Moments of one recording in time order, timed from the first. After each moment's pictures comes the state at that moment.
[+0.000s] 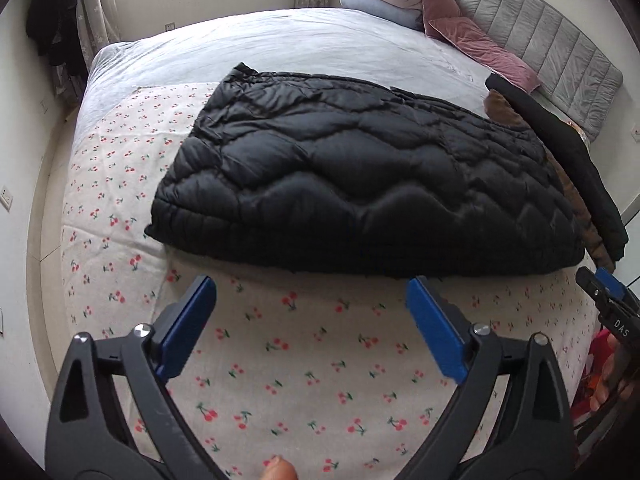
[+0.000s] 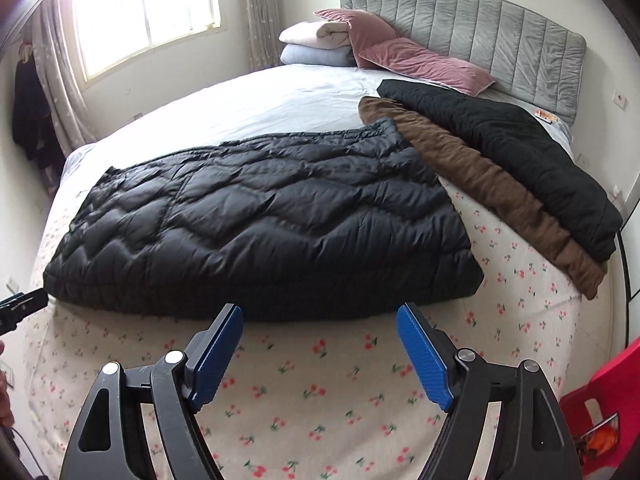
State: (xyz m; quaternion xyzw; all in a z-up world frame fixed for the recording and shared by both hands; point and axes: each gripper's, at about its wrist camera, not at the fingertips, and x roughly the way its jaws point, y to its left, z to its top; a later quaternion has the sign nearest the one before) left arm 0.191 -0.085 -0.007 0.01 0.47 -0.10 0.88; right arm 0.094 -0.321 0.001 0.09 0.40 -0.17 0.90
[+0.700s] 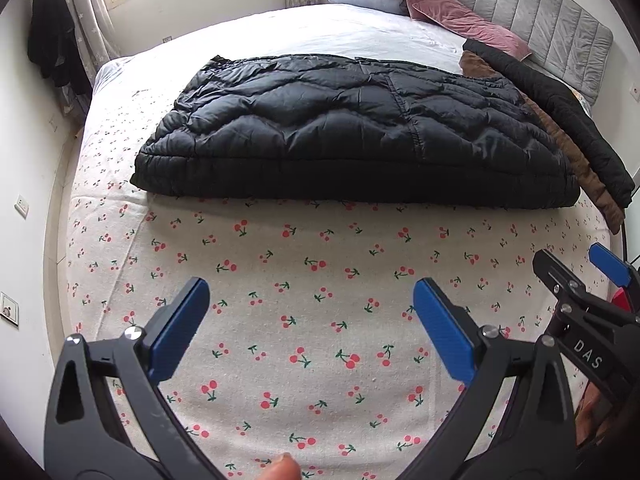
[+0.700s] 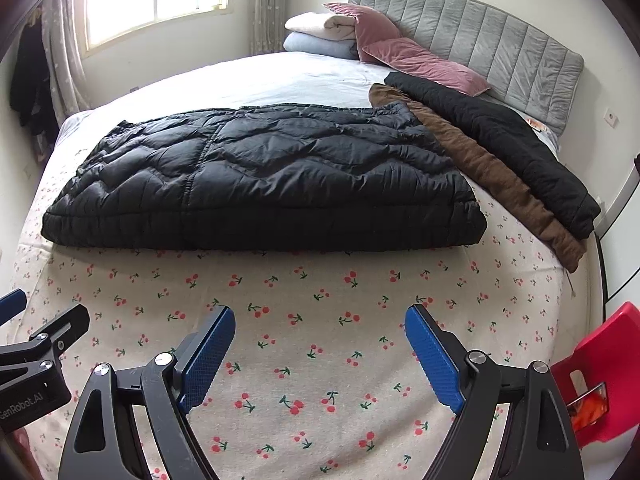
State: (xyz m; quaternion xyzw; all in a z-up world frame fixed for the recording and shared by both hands) left arm 0.115 -0.135 -0.023 0.05 0.45 -0.08 0.89; right arm 0.064 -0.257 -0.019 0.05 0.42 -0.20 0.89
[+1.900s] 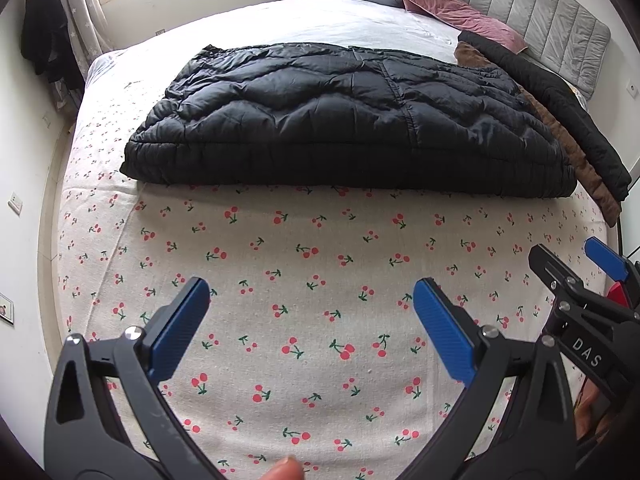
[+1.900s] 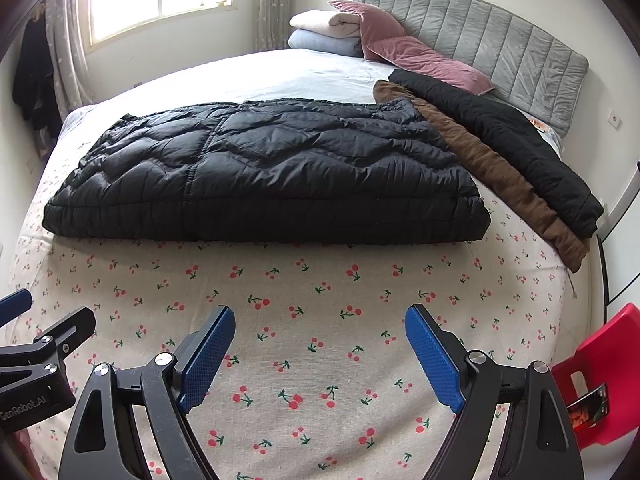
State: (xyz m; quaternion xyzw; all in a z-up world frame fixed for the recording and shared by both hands) left arm 0.113 -0.138 -0.031 0.05 0.46 -0.09 0.88; right arm 0.063 -0.255 -0.024 0.04 0.42 -0.19 0.88
